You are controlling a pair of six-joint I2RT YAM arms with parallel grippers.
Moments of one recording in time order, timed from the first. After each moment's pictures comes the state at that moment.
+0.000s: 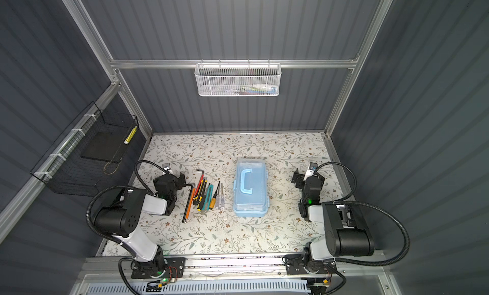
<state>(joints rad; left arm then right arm) -0.12 1.71 0.45 0.84 -0.40 -0.02 -0.01 1.44 0.31 0.86 0.20 0.05</state>
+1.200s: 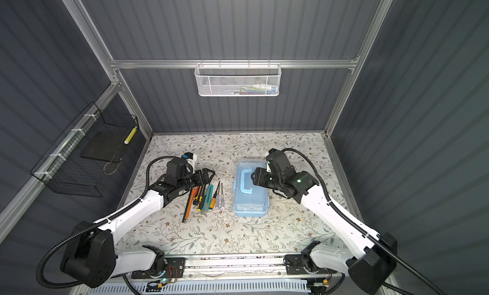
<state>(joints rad) -0.42 1.30 0.78 -0.10 0.23 -0.53 0.62 1.22 1.11 -0.68 -0.08 0.72</state>
